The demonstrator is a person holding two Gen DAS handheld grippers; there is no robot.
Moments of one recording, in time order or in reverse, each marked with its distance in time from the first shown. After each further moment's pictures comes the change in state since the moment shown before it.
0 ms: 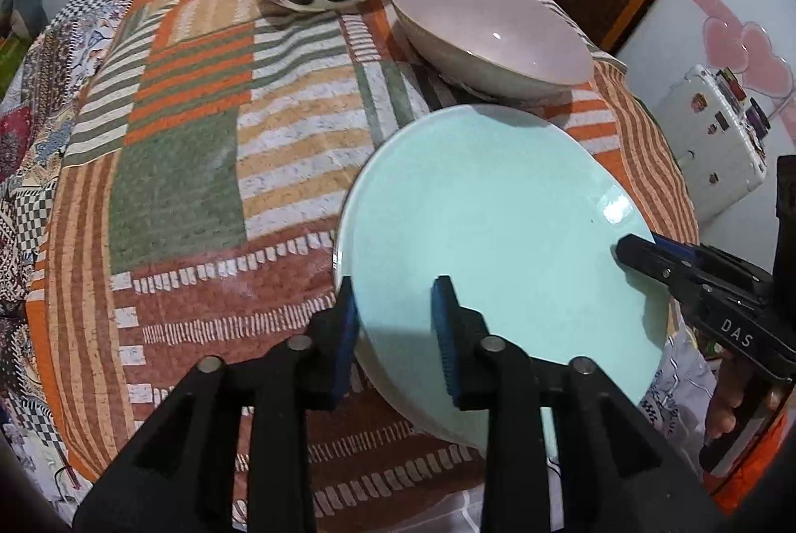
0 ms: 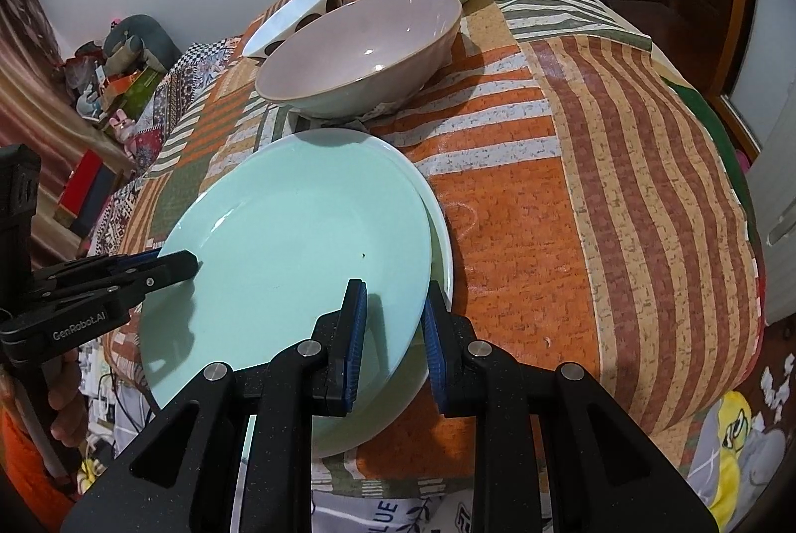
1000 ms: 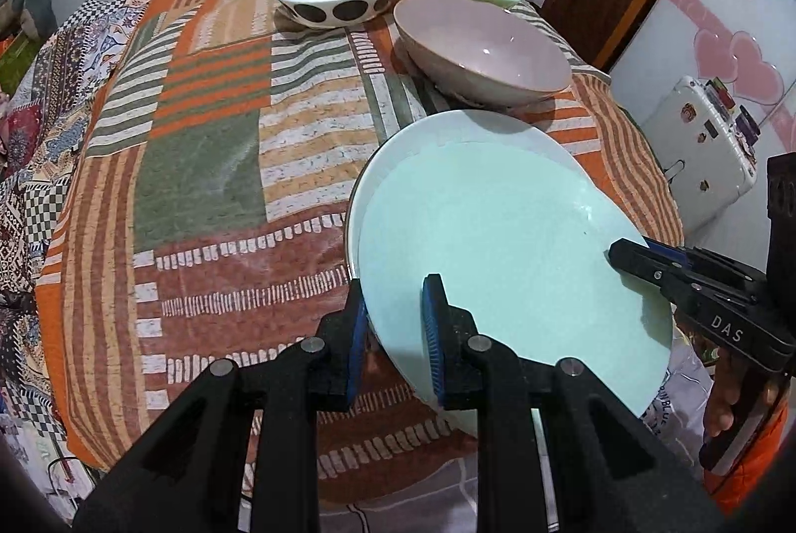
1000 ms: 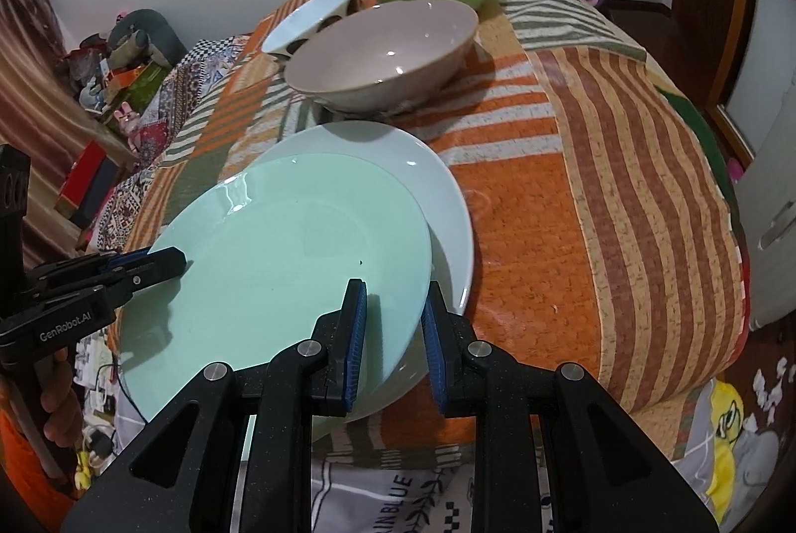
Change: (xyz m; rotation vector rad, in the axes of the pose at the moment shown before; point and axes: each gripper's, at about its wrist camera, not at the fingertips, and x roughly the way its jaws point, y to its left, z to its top) left arm -0.028 0.001 -0.019 -0.018 -0.059 -0.005; right arm -0.008 0.010 -0.008 -0.015 -0.006 -0.014
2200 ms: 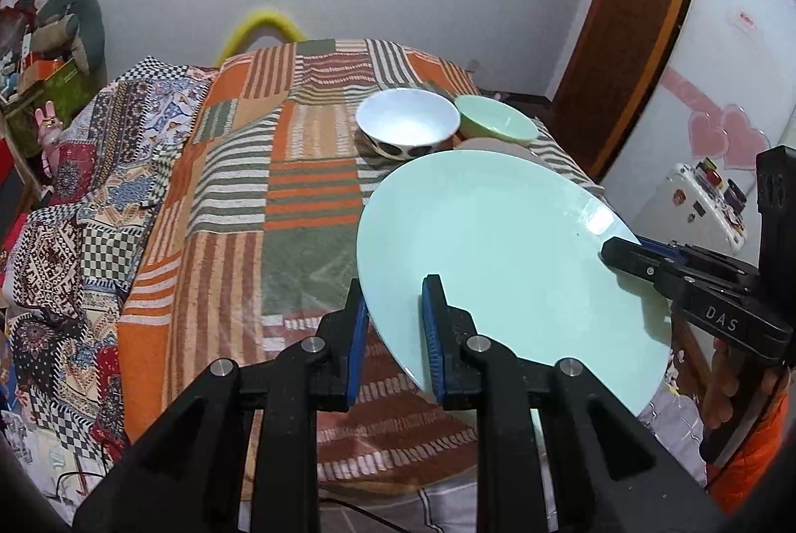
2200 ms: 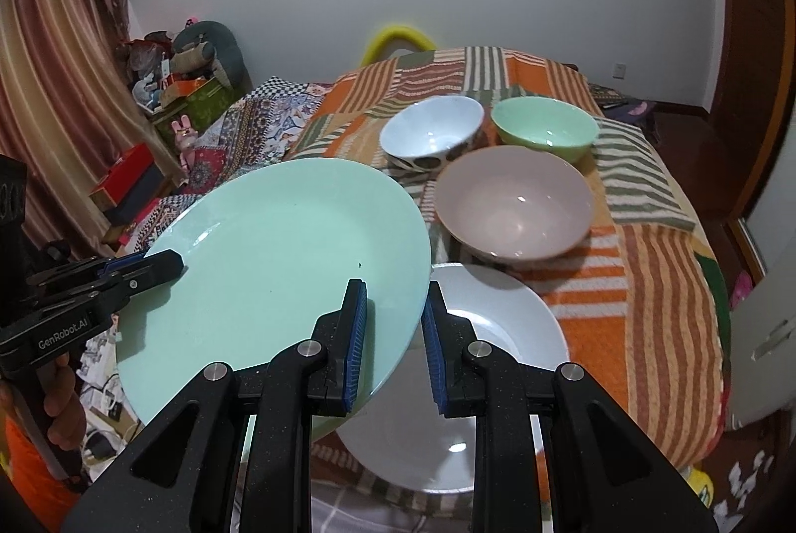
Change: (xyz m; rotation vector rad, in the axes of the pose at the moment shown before) left arm -0.120 0.051 0.003 -0.053 -0.280 0.030; right arm -0.036 0.084 0.050 -0.194 -0.179 0.046
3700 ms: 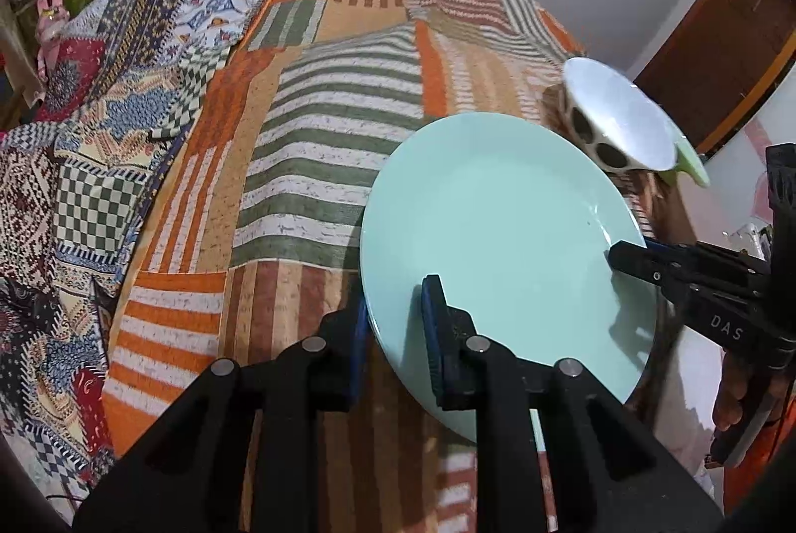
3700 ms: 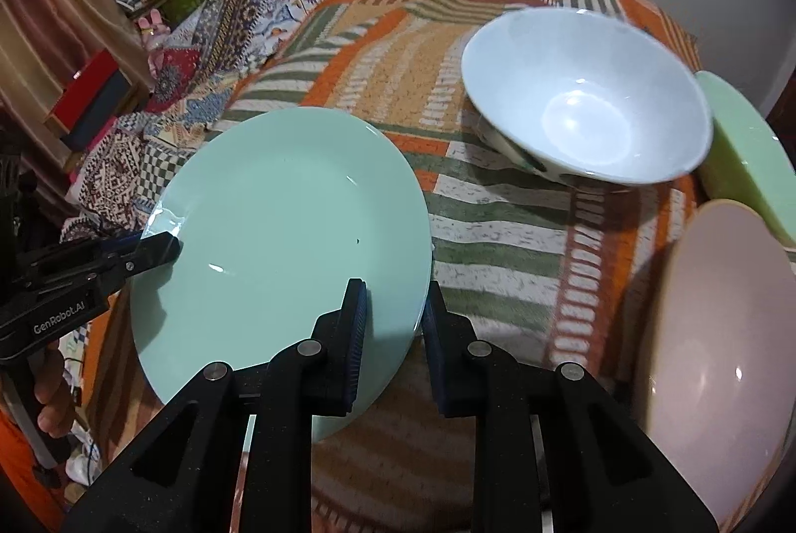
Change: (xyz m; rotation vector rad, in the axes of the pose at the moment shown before) left arm 0.158 0.177 0.034 -0.215 0.169 0.044; right arm 0.197 0.057 0.065 -0.137 0.297 0.004
